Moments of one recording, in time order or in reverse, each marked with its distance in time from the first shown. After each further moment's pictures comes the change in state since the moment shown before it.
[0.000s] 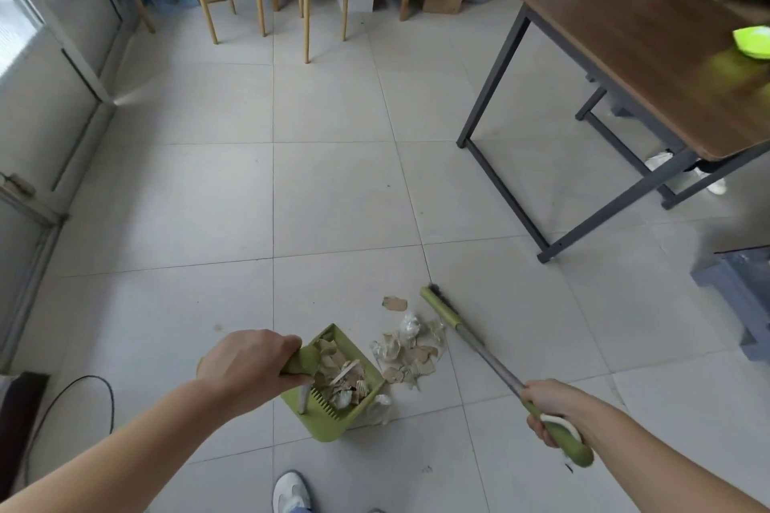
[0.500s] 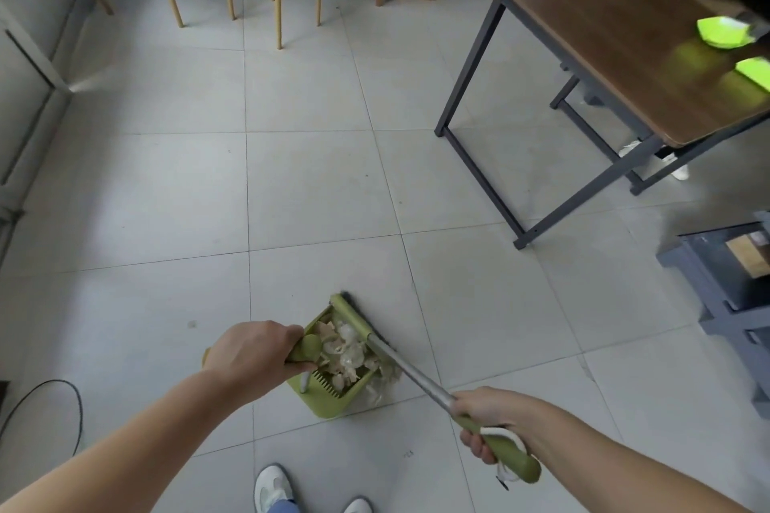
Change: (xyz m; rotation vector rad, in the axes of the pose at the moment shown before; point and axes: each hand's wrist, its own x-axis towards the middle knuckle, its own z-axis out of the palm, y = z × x) left_hand 0.019 0.036 -0.003 0.030 -0.039 0.043; right_hand -0.036 -0.008 0.055 -0.061 -0.276 0.054
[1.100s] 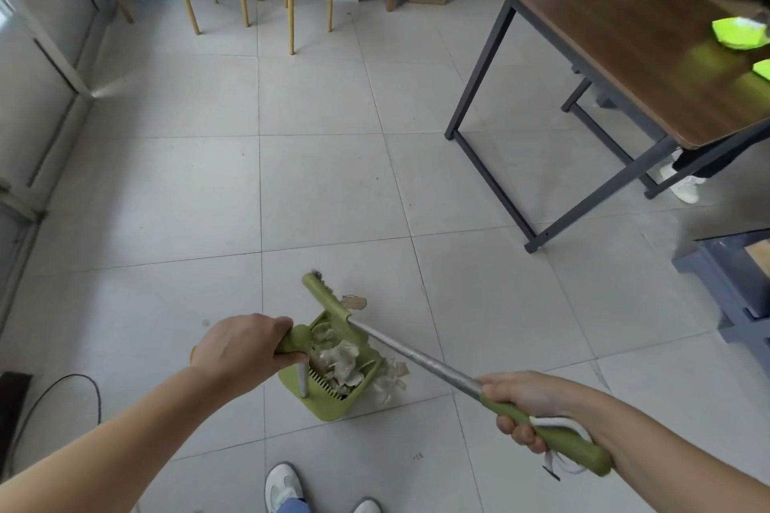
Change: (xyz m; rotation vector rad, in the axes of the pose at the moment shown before) left_hand -0.013 -0.023 -0.001 -0.058 0.079 -0.068; right_hand -0.049 0.000 -0.029 -0.076 -0.036 -0.199
